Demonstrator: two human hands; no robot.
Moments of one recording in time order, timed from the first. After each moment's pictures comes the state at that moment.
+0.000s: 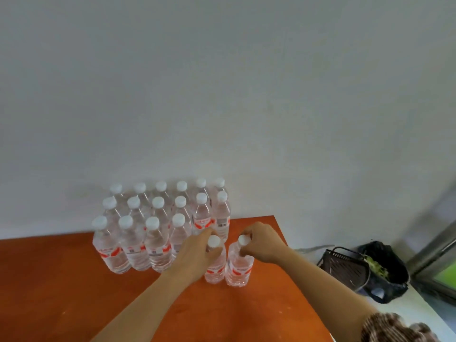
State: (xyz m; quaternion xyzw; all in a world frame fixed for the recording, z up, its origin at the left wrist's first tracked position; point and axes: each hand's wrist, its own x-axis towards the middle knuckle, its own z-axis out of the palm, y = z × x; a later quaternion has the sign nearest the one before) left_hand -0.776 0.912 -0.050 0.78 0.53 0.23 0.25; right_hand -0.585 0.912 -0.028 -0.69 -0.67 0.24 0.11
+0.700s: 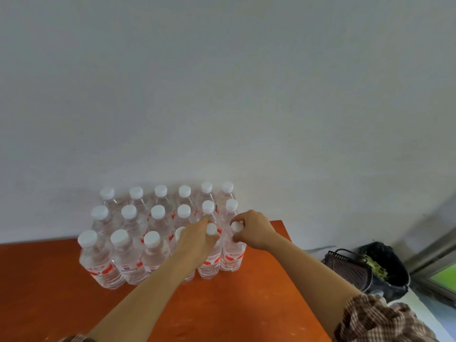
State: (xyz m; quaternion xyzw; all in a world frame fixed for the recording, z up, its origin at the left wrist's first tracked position) left_hand -0.782 0.994 -0.052 0.74 0.57 0.22 0.28; right_hand -0.615 1.003 -0.038 -0.69 -0.67 0.24 0.12
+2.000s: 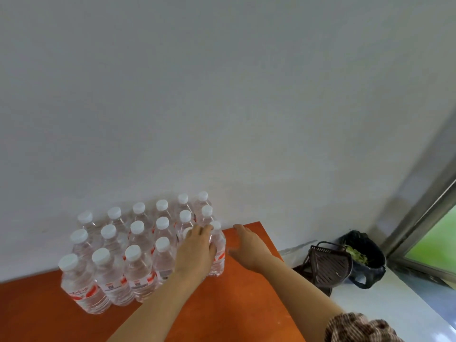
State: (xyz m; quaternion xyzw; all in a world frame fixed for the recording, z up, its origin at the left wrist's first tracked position) left_hand -0.742 0.958 -0.050 0.81 0.53 0.21 0.11; right_hand -0.596 0.927 -0.039 -0.75 -0.60 0.22 0.16
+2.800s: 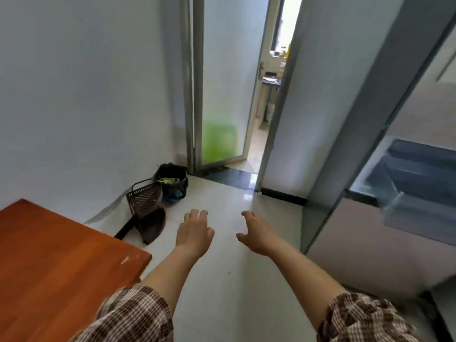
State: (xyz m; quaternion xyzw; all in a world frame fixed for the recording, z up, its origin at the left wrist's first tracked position) left_hand -0.465 0.462 -0.088 0.97 0.17 0.03 0.16; right_hand -0.412 0.297 -0.060 -0.96 -0.22 0.12 0.15
